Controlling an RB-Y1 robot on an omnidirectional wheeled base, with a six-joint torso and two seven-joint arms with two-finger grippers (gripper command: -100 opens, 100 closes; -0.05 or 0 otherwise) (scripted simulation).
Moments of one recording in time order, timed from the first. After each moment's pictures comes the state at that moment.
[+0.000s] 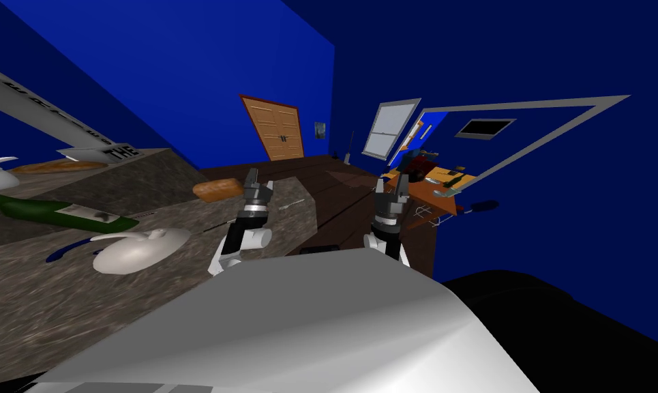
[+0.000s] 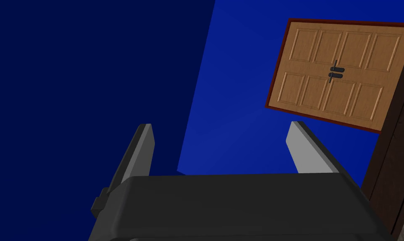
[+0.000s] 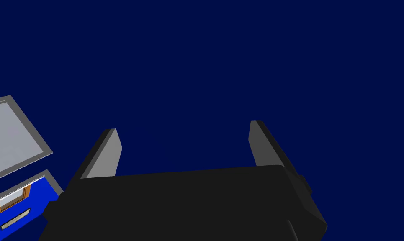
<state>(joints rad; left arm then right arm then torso) 0.29 0.16 -0.01 -2.22 0.11 -0.17 0.02 0.54 -0.02 -0.02 -2.37 0.08 -0.65 -0.05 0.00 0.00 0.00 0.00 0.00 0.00</state>
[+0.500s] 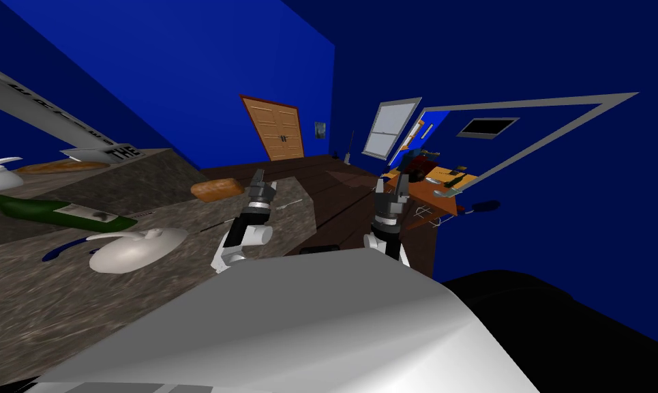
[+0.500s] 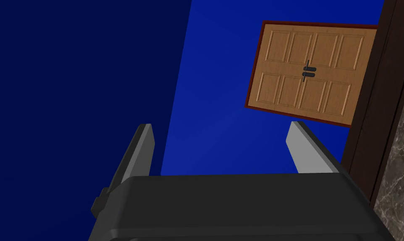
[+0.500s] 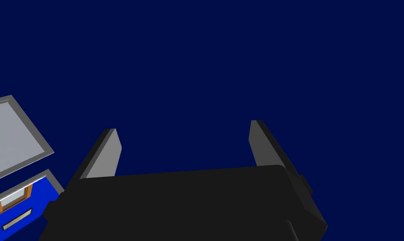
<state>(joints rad) 0.25 0.16 -0.01 -2.21 0.12 -0.04 0.02 0.54 -0.02 -0.02 -2.37 0.08 -0.65 -0.05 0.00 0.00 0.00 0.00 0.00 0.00</state>
